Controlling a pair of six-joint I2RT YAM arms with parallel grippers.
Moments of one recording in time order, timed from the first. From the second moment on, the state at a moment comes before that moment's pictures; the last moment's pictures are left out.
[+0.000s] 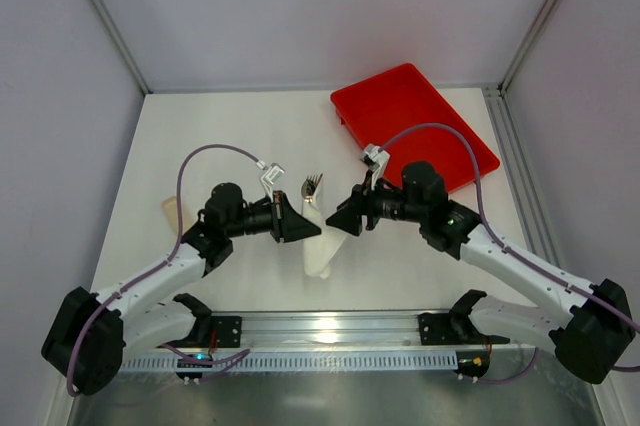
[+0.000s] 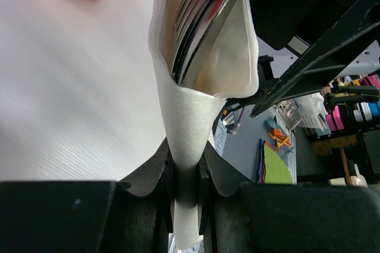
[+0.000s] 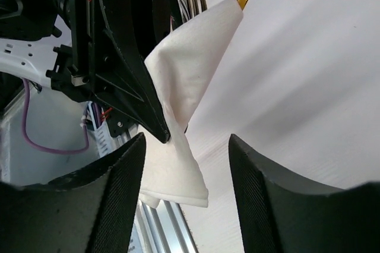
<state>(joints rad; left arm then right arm) -0.57 1.03 0.47 0.36 0.73 -0.74 0.70 1.04 0.74 -0.01 -0.52 0.36</state>
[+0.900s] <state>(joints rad) -0.58 1.00 0.52 0.23 0.55 -0.71 0.80 0.99 0.69 0.03 -0.37 0.52</state>
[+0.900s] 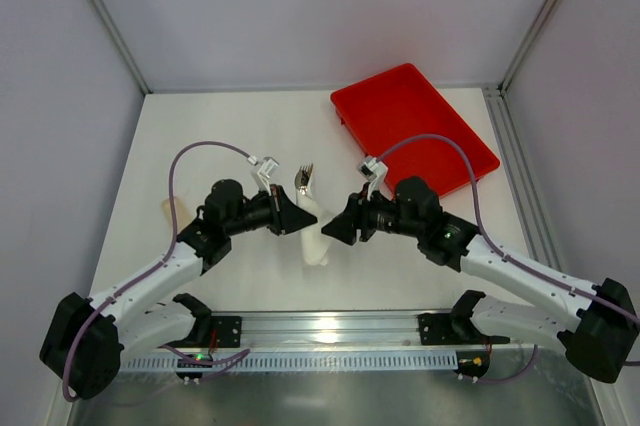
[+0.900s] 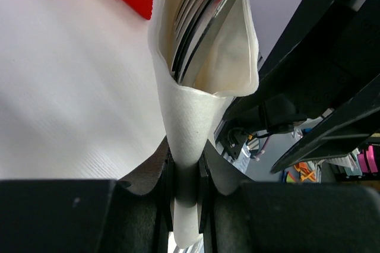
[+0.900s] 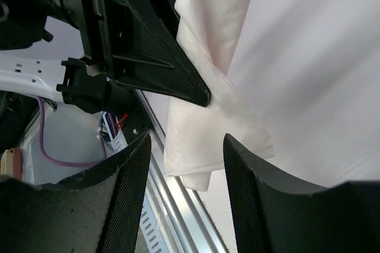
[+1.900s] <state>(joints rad) -0.58 1.00 0.52 0.32 0.60 -0.76 0.88 1.10 0.66 0.12 -0.29 0.50</state>
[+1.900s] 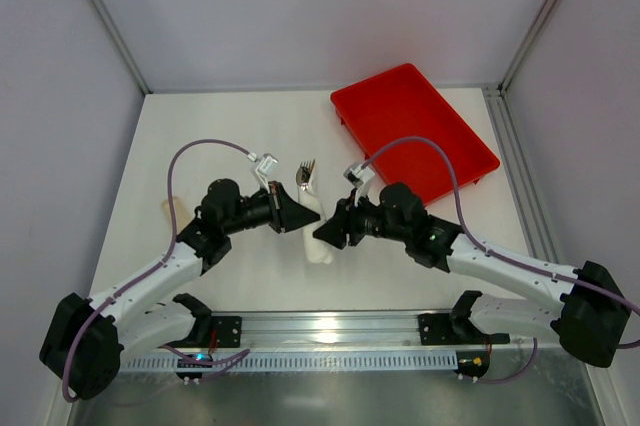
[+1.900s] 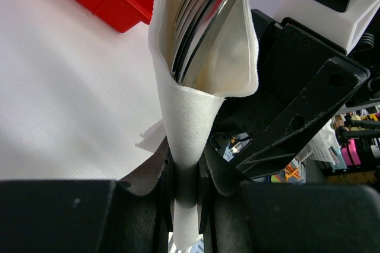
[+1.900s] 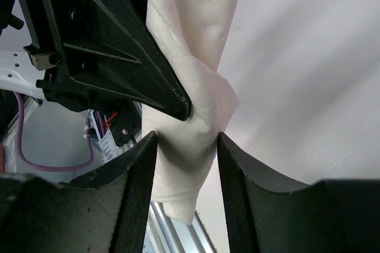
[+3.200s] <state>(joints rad) -0.58 0.98 0.50 0.52 0.65 -0.87 0.88 0.96 0.53 0.37 -0.36 0.59</state>
